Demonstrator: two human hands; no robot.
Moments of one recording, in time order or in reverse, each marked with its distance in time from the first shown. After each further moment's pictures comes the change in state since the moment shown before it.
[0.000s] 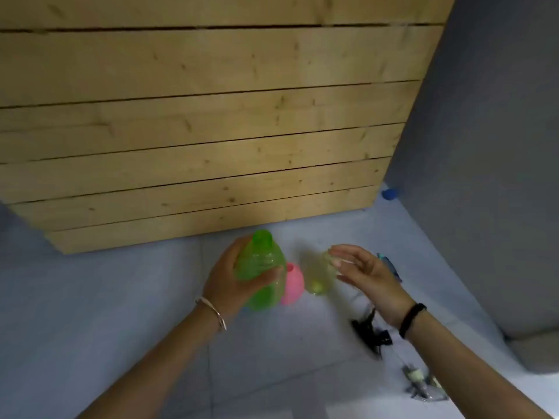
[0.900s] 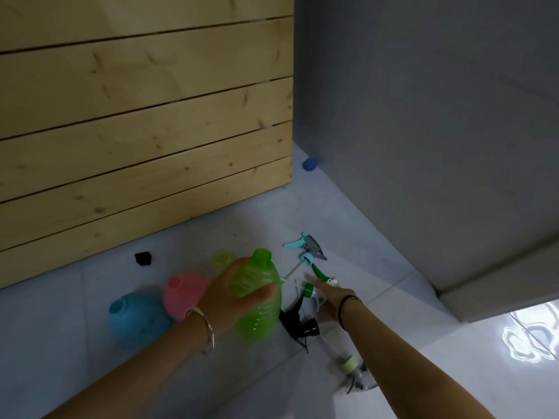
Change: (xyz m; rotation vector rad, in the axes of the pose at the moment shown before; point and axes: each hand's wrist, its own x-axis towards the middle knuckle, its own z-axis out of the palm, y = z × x) left_hand 0.040 -0.035 0.188 0.094 -0.414 -0.227; right_hand 0.079 0.193 -0.142 0.289 0.455 0.740
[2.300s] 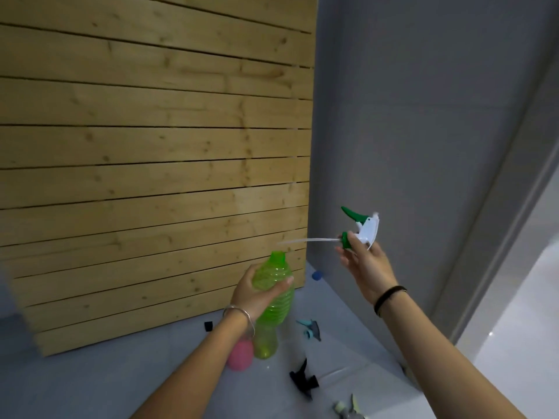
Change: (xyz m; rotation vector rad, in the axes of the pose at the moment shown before) left_hand -0.230 0.192 -0.064 -0.219 0.355 0.280; right_hand -0.470 -0.074 -0.061 0.461 -0.365 -1.048
